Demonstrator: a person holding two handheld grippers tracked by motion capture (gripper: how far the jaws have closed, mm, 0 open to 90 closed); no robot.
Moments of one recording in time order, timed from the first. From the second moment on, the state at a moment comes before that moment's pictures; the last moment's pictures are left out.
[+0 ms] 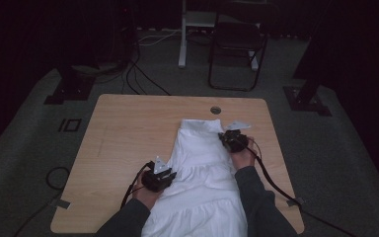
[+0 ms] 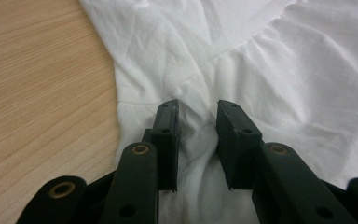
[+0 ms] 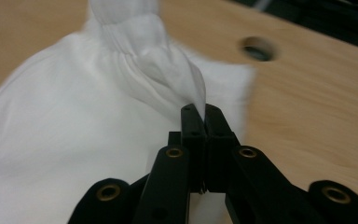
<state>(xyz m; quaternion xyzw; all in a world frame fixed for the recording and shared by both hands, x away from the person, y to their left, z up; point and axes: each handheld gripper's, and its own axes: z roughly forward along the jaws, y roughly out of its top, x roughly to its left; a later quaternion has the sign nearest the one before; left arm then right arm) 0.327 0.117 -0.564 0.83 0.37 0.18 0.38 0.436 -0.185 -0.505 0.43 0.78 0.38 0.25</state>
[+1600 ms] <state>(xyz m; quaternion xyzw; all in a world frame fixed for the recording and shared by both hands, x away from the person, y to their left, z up) 0.337 0.094 -0.564 0.84 0.35 0.18 0.37 0.394 -0.201 -0.550 0.46 0.81 0.35 0.12</state>
